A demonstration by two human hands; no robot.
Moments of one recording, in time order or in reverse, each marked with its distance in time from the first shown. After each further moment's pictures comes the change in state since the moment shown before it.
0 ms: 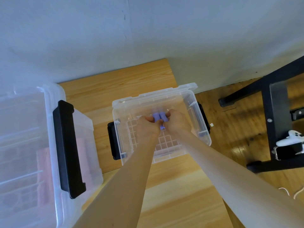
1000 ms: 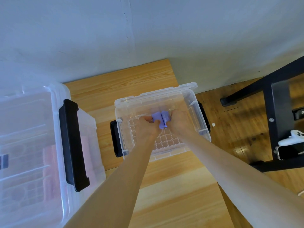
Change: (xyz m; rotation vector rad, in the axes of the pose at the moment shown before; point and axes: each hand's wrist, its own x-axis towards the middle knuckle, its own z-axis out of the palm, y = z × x) left_hand -0.001 -0.002 -0.006 -0.050 -0.006 -0.057; right_hand 0.002 0.006 -0.002 -0.131 0.028 -0.060
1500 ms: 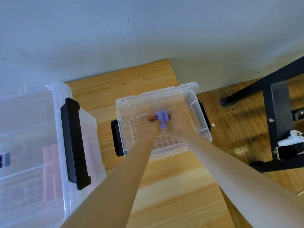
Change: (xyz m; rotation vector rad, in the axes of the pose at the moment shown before) left_hand -0.006 0.007 -0.001 -0.030 -0.076 0.023; right_hand 0.001 0.001 0.007 0.175 -0.038 -0.050
